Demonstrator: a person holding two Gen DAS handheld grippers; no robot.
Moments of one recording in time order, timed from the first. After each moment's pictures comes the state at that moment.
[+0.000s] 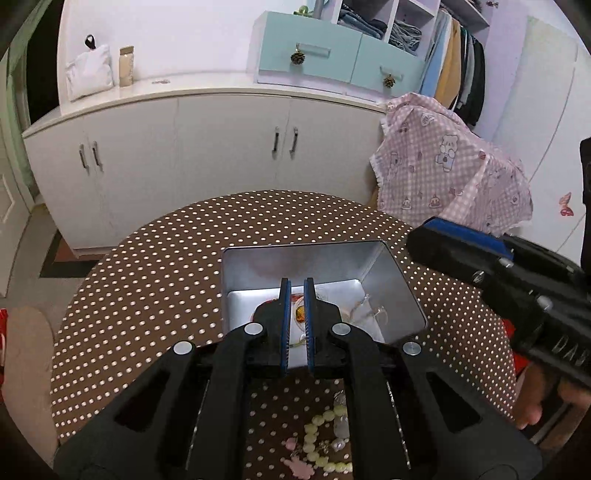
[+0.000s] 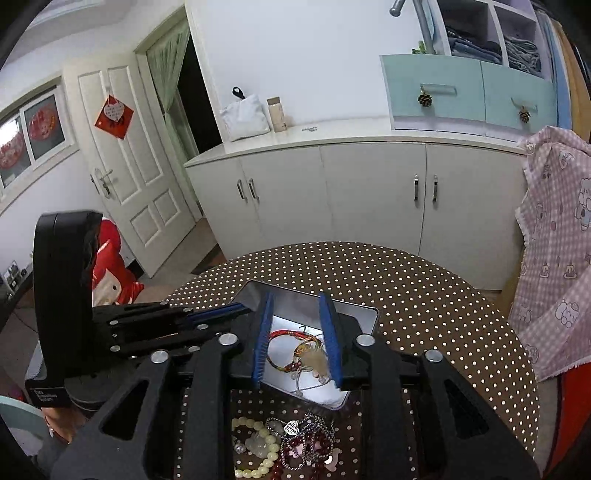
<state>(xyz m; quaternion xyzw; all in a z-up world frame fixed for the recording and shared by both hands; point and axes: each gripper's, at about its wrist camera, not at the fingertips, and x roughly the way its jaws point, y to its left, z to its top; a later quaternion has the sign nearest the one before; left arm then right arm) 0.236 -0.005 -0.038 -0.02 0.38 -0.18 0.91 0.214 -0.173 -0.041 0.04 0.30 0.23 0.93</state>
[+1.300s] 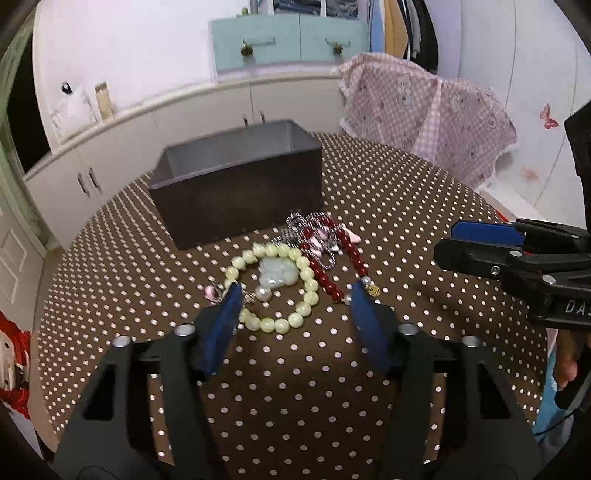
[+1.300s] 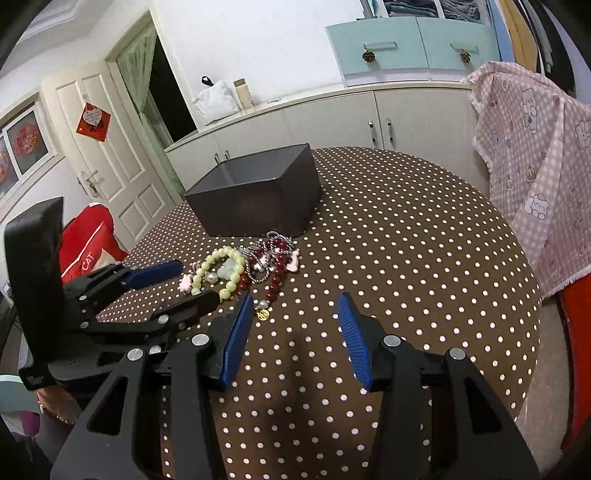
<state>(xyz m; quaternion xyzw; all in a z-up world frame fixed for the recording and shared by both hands) 0.106 -0.053 -0.100 0.09 0.36 -0.20 0.91 0.087 -0.234 -0.126 0.08 0.34 0.18 0.92</state>
